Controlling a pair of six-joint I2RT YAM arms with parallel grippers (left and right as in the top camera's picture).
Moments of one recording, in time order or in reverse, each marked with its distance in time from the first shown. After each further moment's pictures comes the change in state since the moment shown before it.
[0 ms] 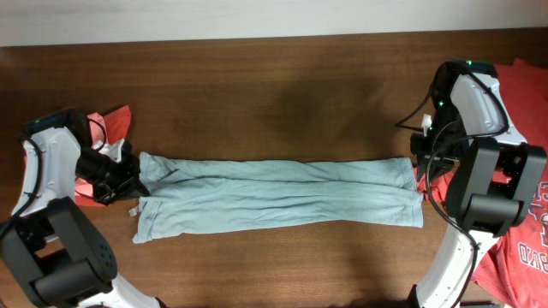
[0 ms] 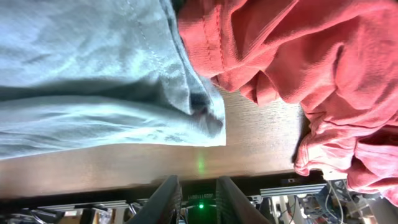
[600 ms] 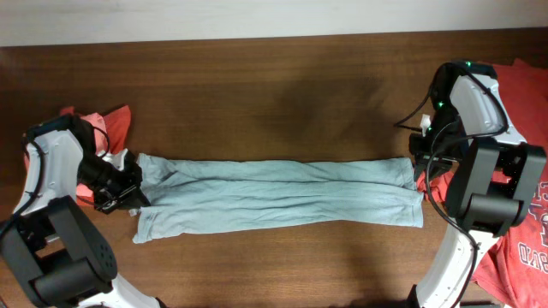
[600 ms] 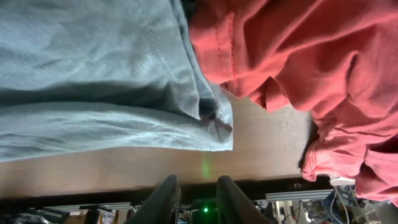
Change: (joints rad) left arm 0.000 0.000 -0.045 -0.047 -0.042 0.000; right arm 0.006 0.000 -0.008 0.023 -0.024 0.001
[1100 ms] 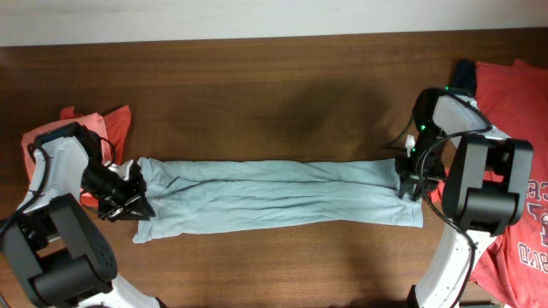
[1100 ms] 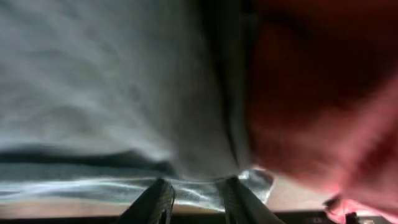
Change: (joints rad) left arm 0.000 0.000 -0.076 0.027 -0.026 0.007; right arm 0.027 -0.001 -0.267 0.234 -0.007 0.000
